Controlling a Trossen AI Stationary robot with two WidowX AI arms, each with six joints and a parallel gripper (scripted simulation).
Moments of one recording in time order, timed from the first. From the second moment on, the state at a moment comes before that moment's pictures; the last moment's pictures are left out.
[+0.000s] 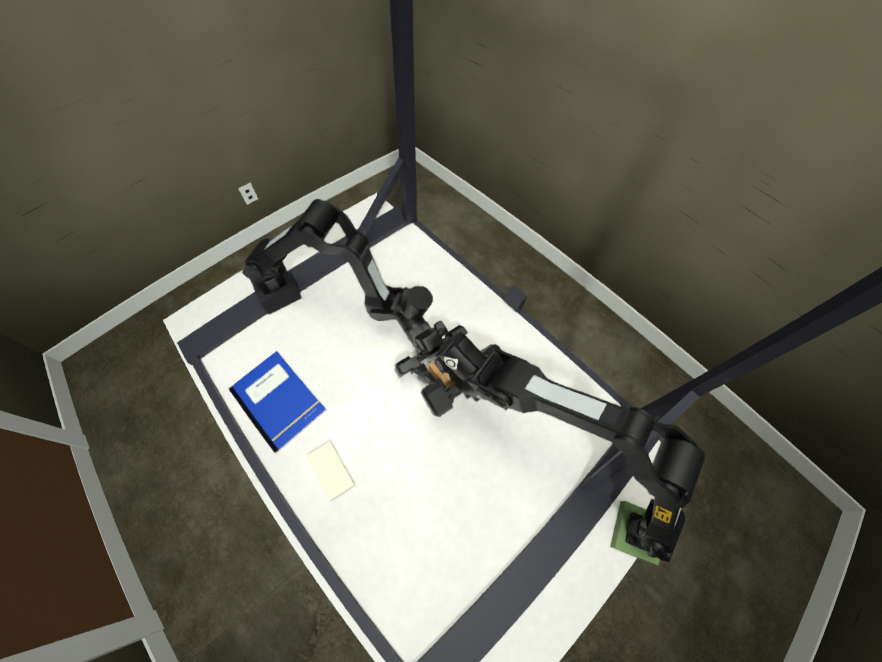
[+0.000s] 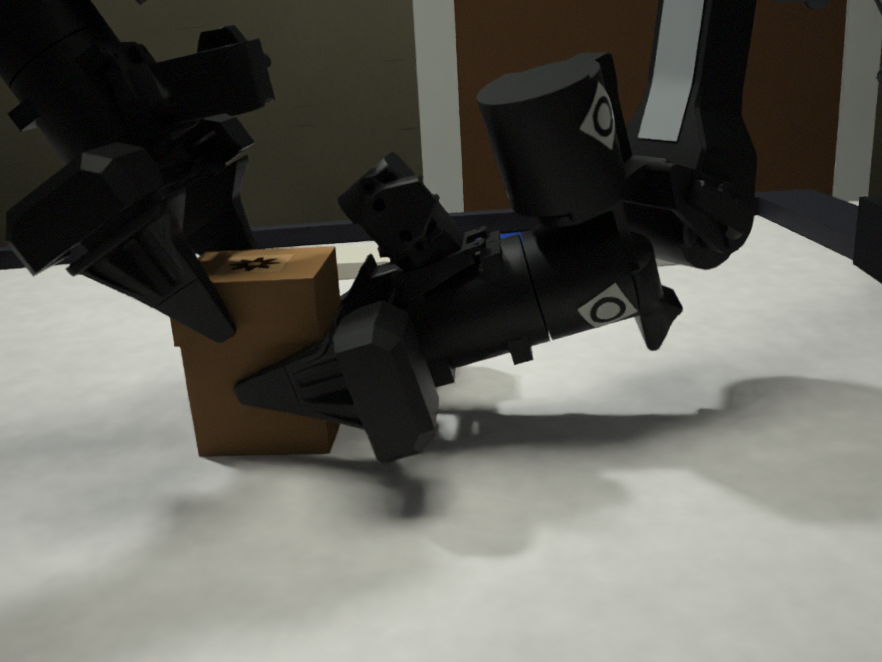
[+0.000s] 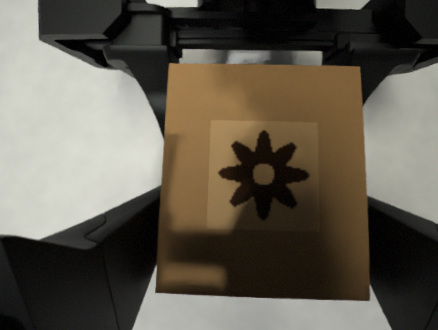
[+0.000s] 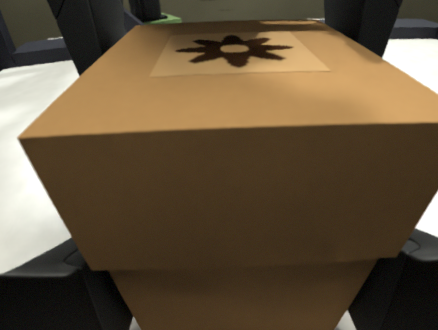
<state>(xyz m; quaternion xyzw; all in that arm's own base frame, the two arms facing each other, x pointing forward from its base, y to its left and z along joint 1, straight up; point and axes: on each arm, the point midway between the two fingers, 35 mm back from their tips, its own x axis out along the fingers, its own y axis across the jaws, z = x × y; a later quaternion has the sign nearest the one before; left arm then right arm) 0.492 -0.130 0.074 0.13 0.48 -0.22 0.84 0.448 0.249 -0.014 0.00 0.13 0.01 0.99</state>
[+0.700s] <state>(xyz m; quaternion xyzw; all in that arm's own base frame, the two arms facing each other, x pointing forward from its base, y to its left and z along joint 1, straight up) 0.491 -0.129 0.083 0.13 0.49 -0.22 0.83 0.449 0.249 -0.013 0.00 0.13 0.01 0.99</state>
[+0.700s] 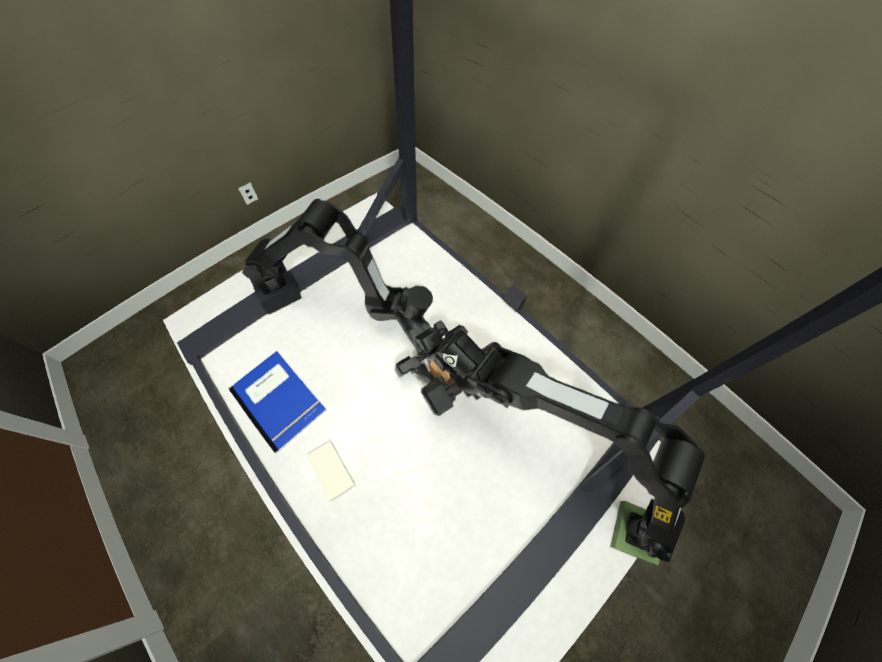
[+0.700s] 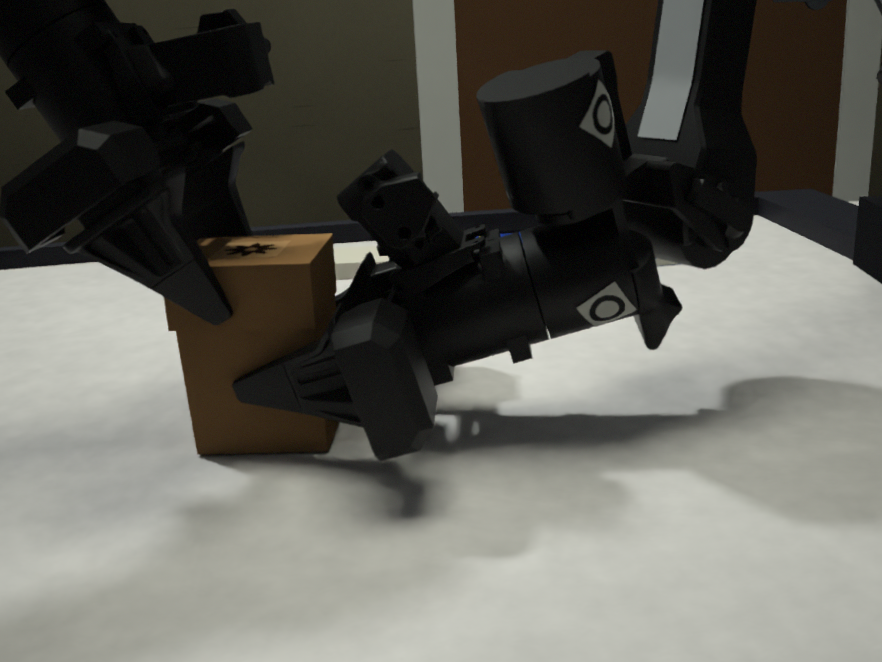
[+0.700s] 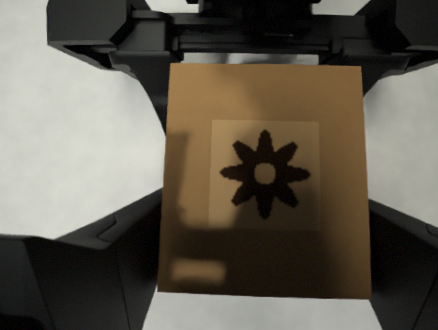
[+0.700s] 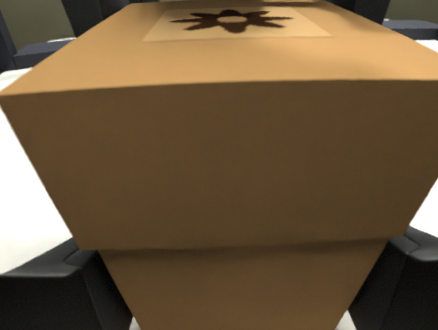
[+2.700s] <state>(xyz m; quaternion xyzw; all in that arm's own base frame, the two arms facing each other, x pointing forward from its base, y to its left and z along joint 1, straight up) 0.392 -0.297 0.060 0.13 0.49 -0.23 0.83 0.357 0.247 0.010 0.00 0.13 0.01 0.99</state>
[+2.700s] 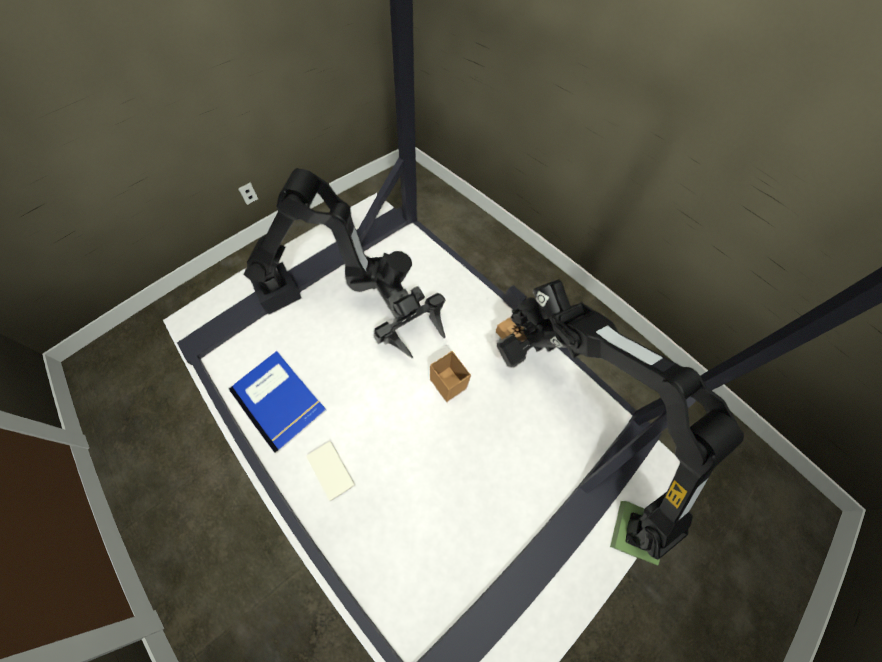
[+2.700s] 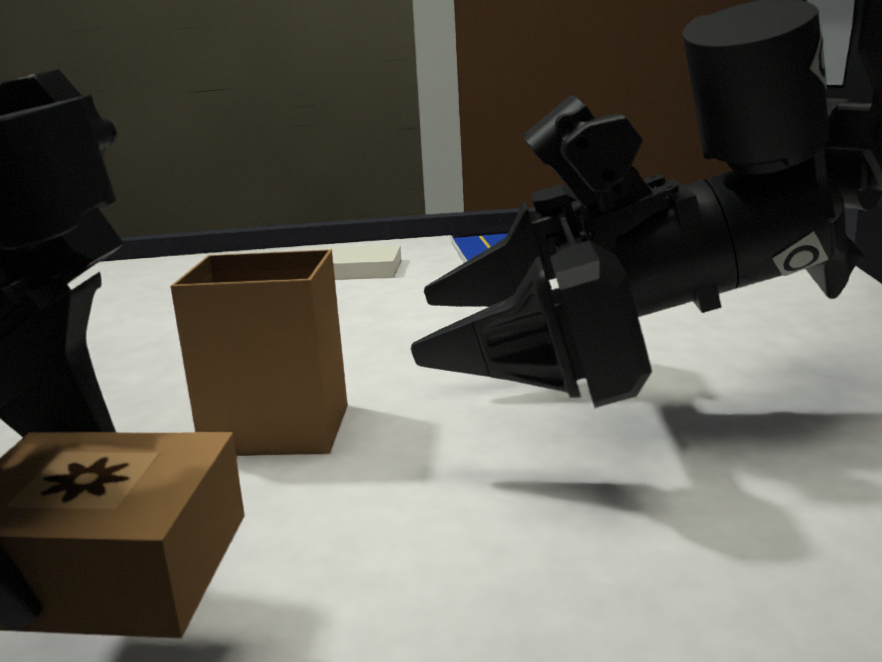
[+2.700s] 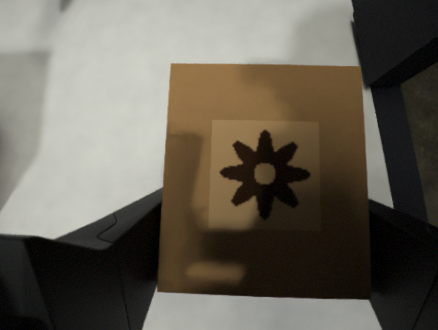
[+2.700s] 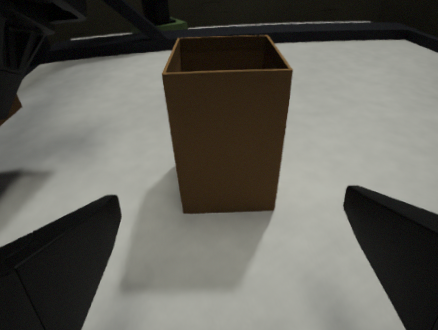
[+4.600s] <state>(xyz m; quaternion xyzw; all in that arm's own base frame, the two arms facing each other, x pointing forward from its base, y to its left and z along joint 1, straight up) 0.396 -0.296 0.013 0.13 0.48 -0.22 0.84 0.357 0.247 0.010 0.00 0.13 0.01 0.99</state>
